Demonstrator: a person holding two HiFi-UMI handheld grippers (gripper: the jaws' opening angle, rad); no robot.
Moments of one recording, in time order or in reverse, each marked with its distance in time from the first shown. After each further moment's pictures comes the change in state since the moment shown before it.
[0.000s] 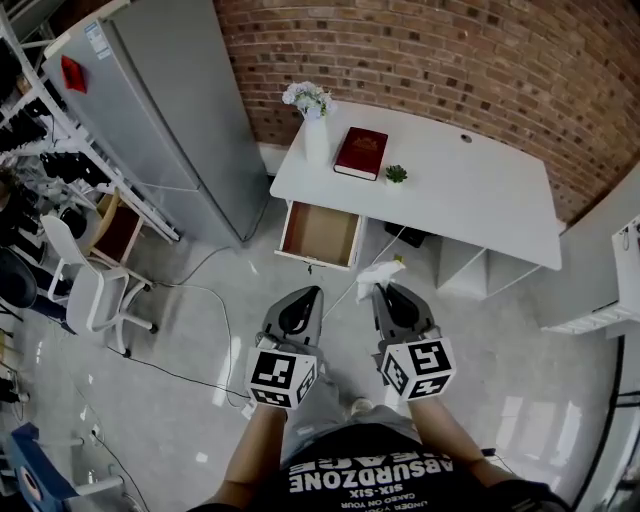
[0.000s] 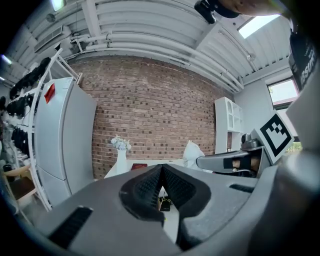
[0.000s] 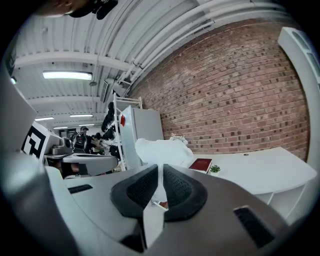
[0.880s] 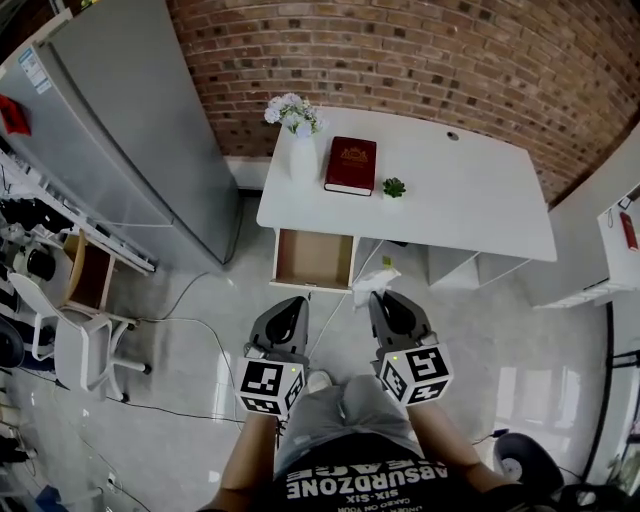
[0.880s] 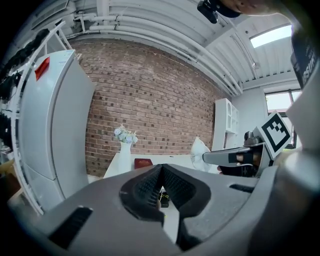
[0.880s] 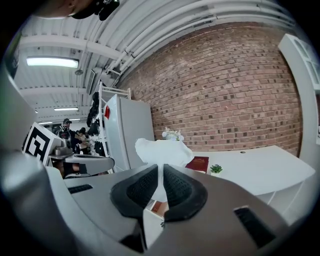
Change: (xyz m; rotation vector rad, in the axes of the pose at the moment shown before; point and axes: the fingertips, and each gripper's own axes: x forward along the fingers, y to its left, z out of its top) left arm 0.074 0.138 -0.015 -0.048 0.061 -0.127; right arm 0.129 0.002 0.001 0.011 0.046 -0.148
